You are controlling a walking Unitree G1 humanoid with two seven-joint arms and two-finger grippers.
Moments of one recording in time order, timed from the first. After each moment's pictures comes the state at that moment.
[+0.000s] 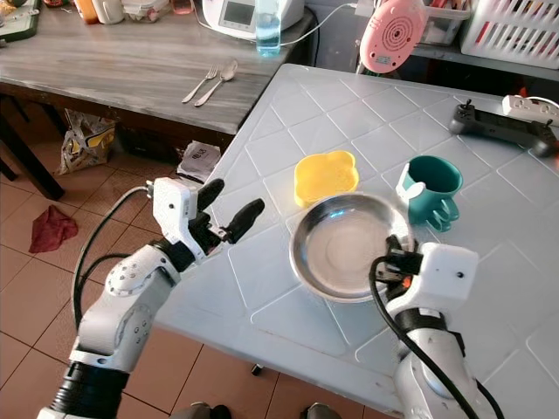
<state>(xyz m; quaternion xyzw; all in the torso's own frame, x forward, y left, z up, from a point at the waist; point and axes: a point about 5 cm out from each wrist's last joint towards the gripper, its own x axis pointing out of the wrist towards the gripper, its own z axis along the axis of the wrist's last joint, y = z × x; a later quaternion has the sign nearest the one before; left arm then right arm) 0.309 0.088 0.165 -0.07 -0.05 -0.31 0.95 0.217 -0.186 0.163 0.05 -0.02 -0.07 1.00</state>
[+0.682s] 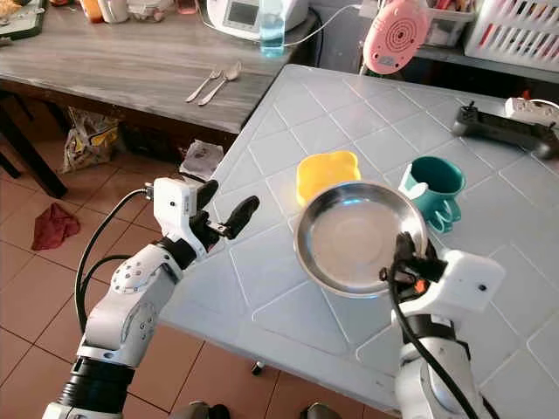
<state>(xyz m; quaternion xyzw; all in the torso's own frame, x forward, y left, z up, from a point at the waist) 0.315 0.089 0.162 -0.07 -0.05 -0.28 0.96 0.210 -0.186 0.166 0.11 -0.06 -0.08 0.99</state>
